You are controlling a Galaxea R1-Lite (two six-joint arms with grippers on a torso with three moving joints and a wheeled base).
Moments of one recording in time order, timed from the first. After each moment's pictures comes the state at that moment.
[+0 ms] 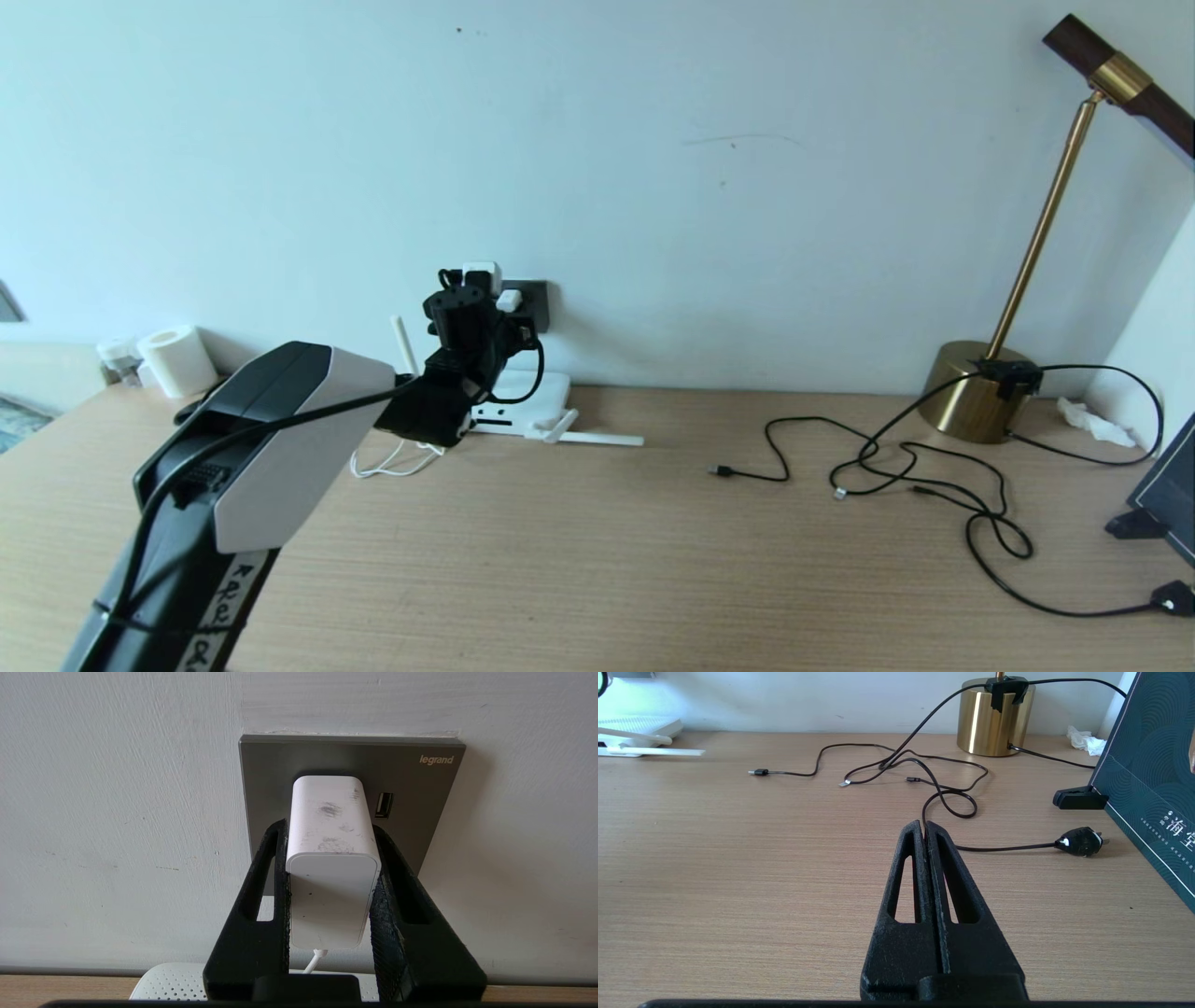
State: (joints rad) left arm -0.30 2.57 -1.81 -0.84 0.24 0.02; right arm 0.01 0.00 0.00 -0.03 -0.03 0.02
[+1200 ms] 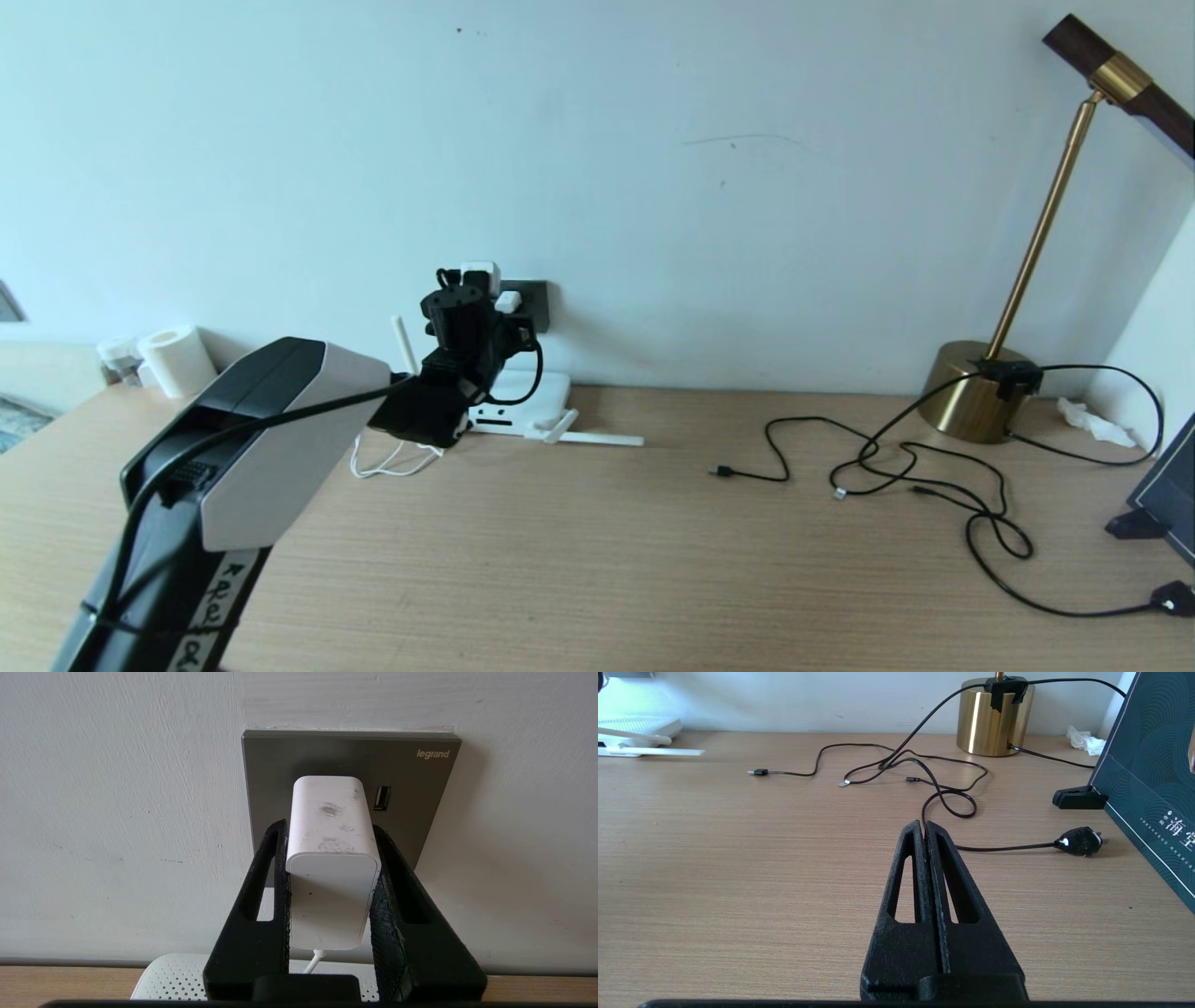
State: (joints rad) left arm -0.29 2.55 -1.77 -0.85 0.24 0.02; right arm 0.01 0.00 0.00 -0.03 -0.03 0.02
